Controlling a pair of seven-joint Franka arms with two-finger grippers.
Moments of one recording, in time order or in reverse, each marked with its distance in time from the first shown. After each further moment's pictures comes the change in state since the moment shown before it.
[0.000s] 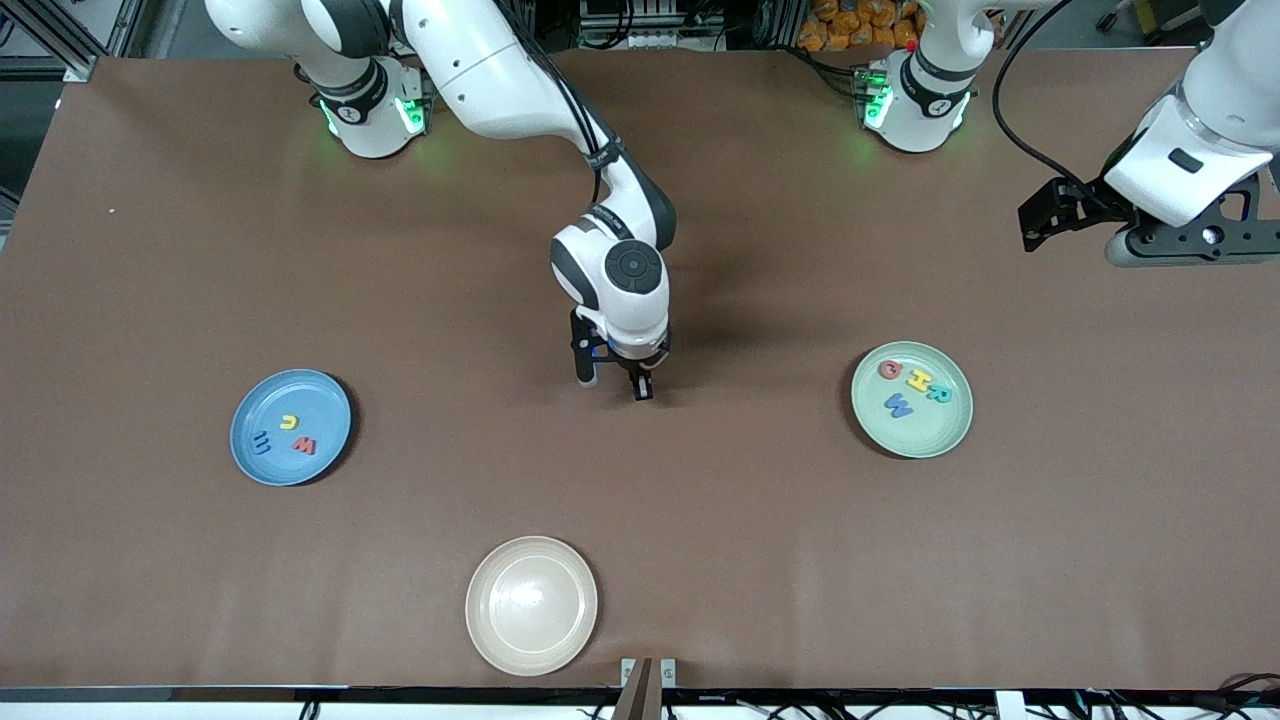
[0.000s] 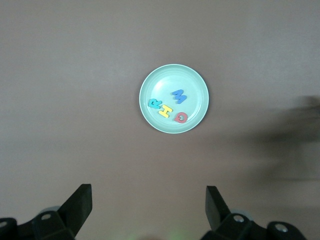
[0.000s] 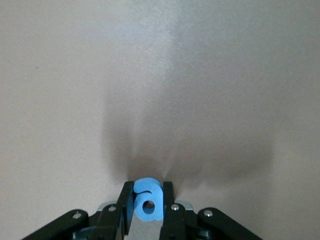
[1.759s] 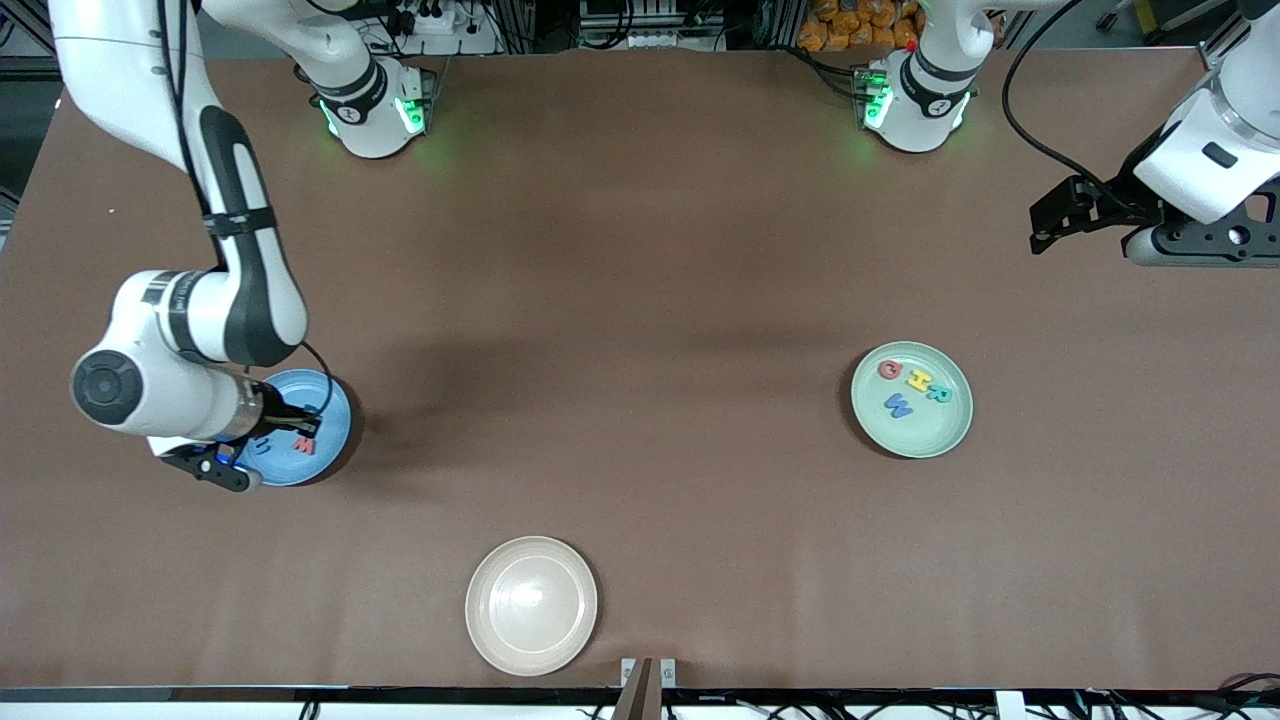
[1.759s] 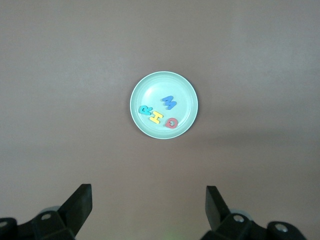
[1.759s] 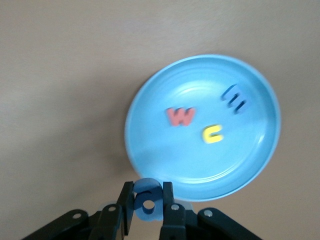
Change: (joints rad) left arm -0.027 0.007 0.060 0.020 -0.045 0.017 0.057; right arm -0.738 -0.386 -0.032 -0.306 -0.009 -0.308 -1.901
